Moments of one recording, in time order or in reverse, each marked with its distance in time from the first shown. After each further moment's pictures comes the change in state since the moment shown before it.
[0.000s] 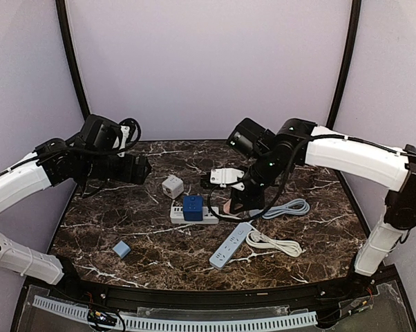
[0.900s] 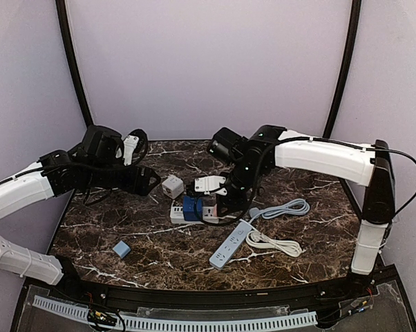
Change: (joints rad) left arm 0.000 -0.033 -0.127 0.150 0.198 0.090; right arm -0.004 0.174 0.100 0.011 -0.024 -0.111
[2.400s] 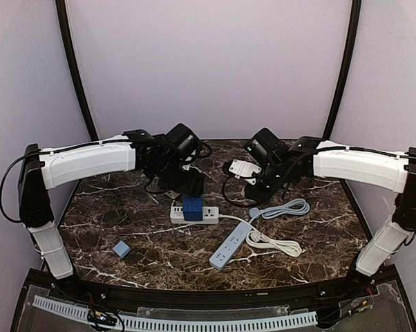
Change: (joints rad) left arm -0.142 0.648 0.506 -0.232 -0.026 -0.257; right arm -0.117 -0.259 -0.390 0.311 0.311 0.272
